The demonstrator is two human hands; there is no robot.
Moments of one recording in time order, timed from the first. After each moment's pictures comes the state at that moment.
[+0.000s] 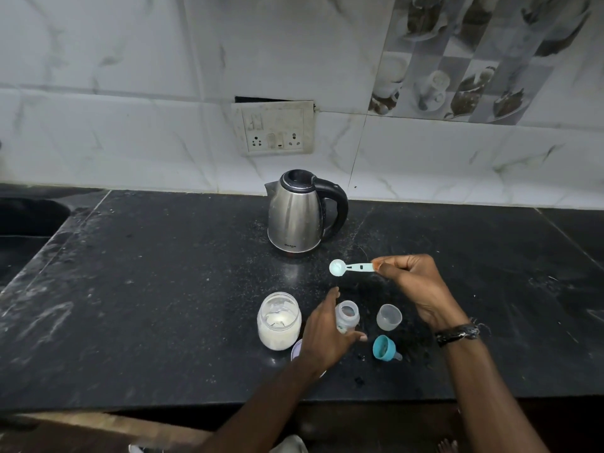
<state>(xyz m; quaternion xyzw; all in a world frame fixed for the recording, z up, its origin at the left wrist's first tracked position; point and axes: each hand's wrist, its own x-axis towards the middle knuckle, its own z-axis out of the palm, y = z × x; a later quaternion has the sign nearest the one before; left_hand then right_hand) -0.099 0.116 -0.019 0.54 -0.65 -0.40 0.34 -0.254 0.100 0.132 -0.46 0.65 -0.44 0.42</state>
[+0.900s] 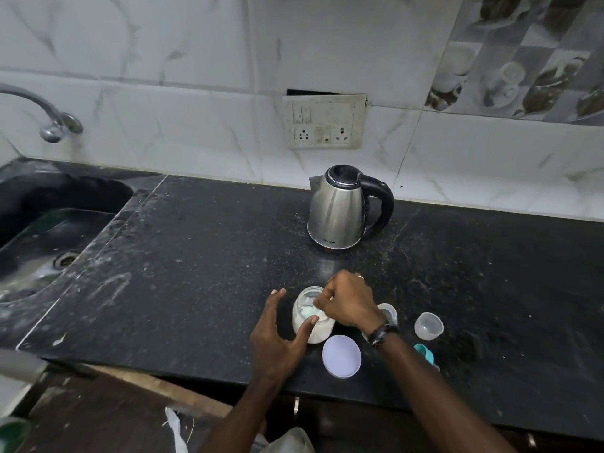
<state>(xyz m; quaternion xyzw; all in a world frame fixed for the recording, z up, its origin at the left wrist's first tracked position) 0.020 0.157 -0.040 0.60 -0.52 -0.19 0.57 -0.117 0.082 0.072 -0.72 0.65 -0.08 0.24</state>
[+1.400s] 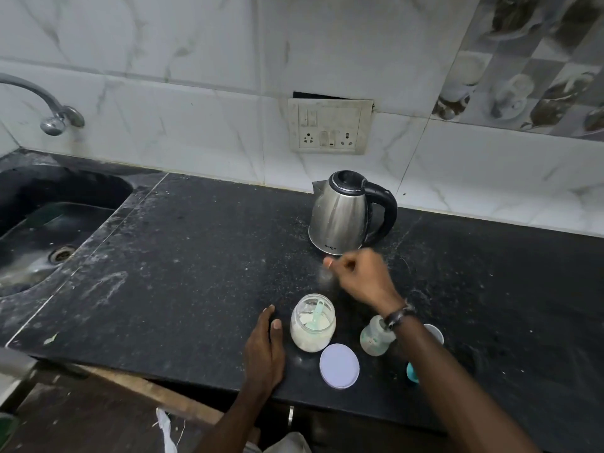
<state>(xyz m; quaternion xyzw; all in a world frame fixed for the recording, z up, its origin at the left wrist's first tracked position) 0.033 0.154 -0.074 0.69 -0.47 -0.26 0.48 -0.139 0.043 0.097 -0.71 0.63 -0.21 0.24</state>
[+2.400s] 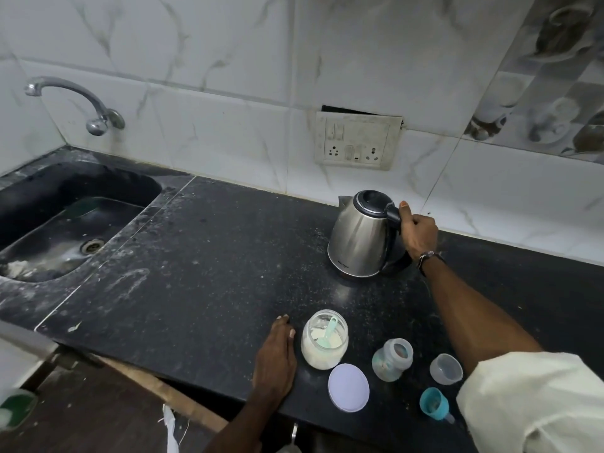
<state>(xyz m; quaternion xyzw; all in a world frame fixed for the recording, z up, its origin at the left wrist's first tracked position) 0.033 0.140 -0.084 0.73 -0.51 -0.23 0.39 -0.191 -0.114 0.090 -0.54 0.69 -0.43 0.23</state>
